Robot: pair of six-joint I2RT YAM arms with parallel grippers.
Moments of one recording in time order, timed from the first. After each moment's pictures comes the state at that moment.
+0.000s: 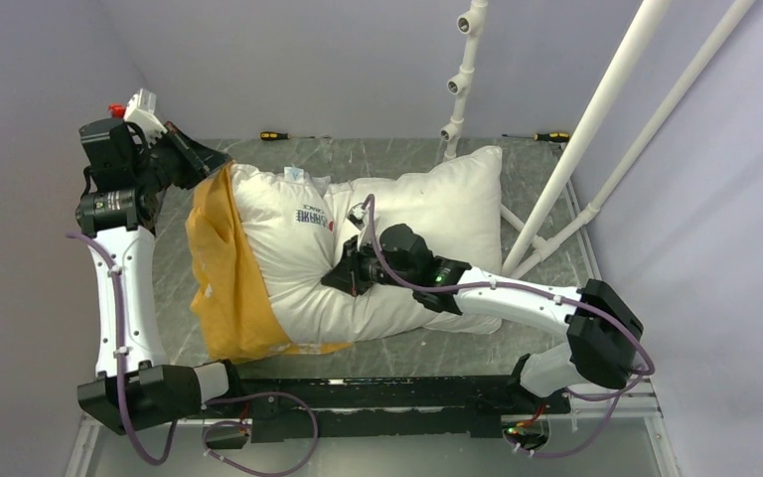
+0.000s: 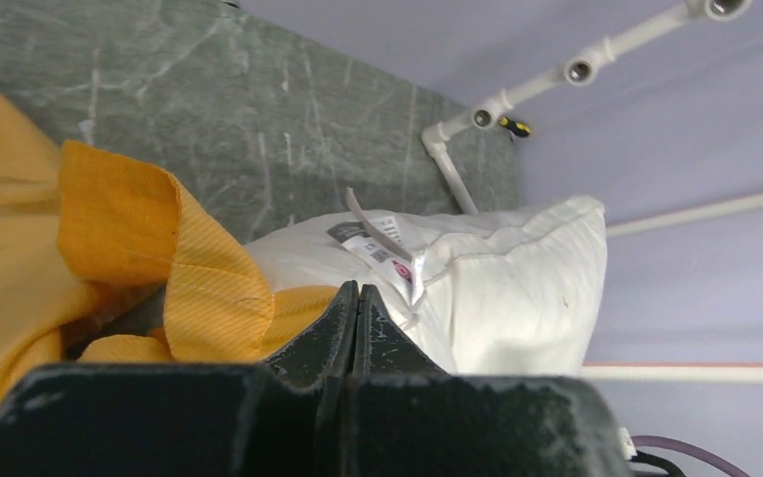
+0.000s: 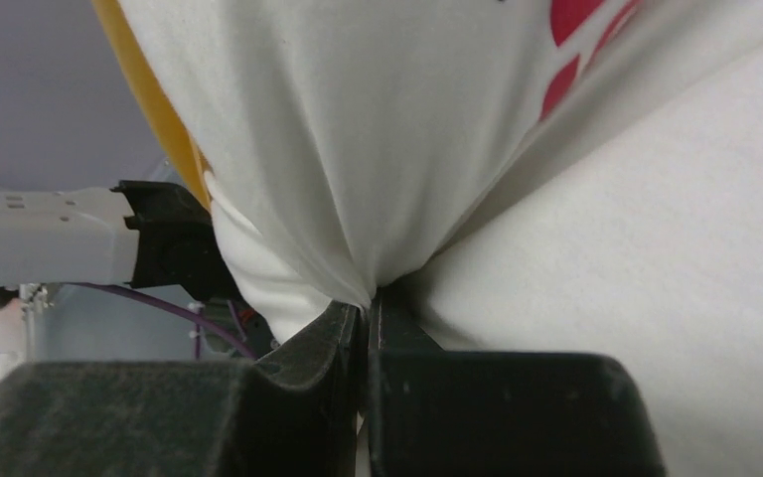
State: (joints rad) left arm 0.27 1.21 1.48 -0.64 0.63 -0.56; right arm 1.00 1.42 0.91 0.20 -0.23 0.55
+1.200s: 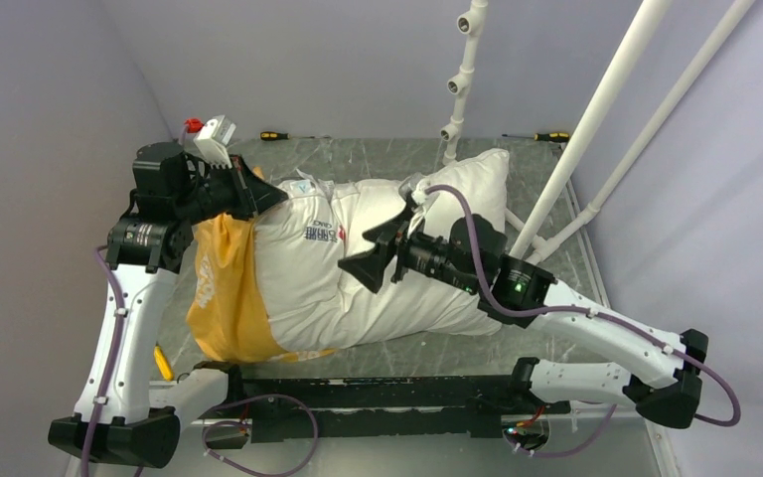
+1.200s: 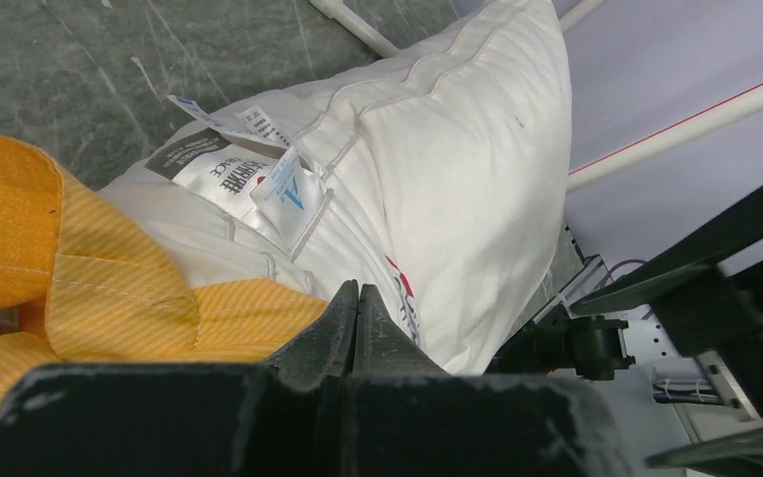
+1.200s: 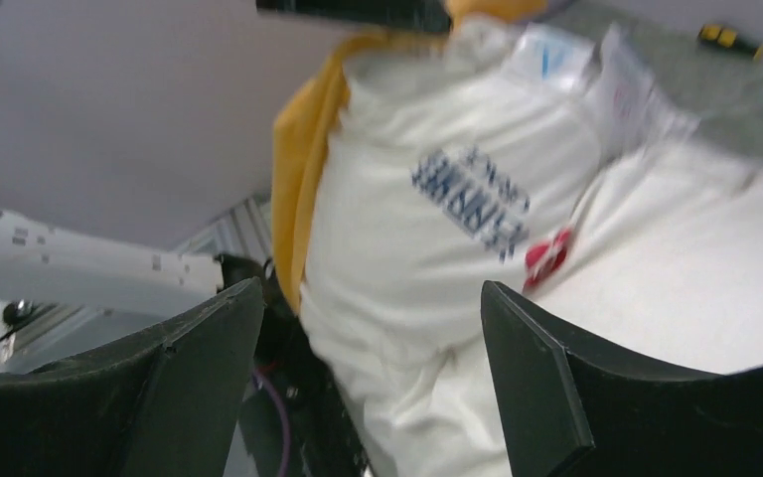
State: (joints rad) left arm -0.10 1.05 1.37 -0.68 0.65 -0.36; right arm 1.07 1.05 1.05 -0.10 -0.04 0.36
